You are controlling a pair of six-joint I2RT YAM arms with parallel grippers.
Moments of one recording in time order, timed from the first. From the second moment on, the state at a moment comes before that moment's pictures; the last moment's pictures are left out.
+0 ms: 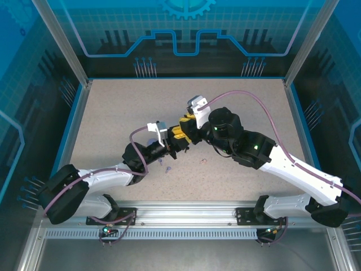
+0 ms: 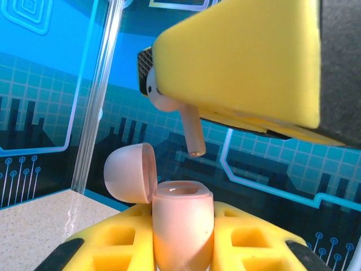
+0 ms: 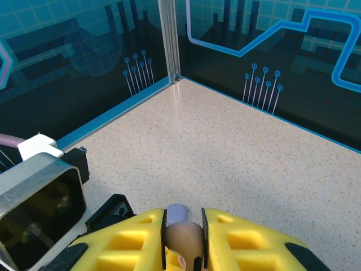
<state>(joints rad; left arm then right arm) -0.76 1.31 0.48 1.25 0.29 -0.38 1.01 1.19 1.33 -0.47 0.26 0.16</state>
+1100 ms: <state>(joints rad) -0.76 1.32 0.48 1.26 0.28 -0.40 0.99 1.16 1.28 -0.50 0.24 0.20</state>
